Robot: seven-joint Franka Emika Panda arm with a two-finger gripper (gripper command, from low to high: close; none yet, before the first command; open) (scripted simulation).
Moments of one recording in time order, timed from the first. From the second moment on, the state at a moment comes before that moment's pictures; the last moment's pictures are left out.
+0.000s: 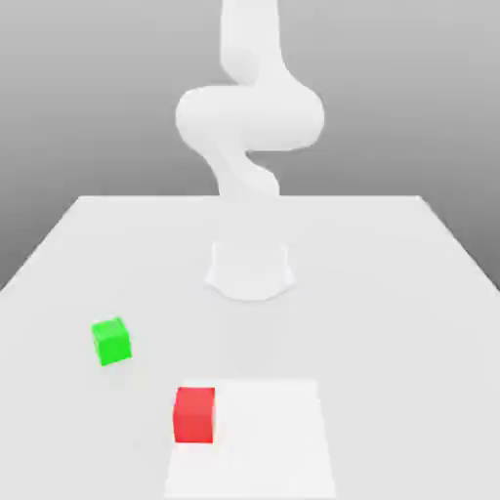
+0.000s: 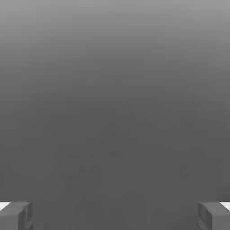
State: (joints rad) arm -0.01 -0.71 -0.01 -2.34 -0.01 2.35 0.79
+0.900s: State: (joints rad) arm -0.11 0.27 -0.05 -2.69 0.07 2.95 0.58
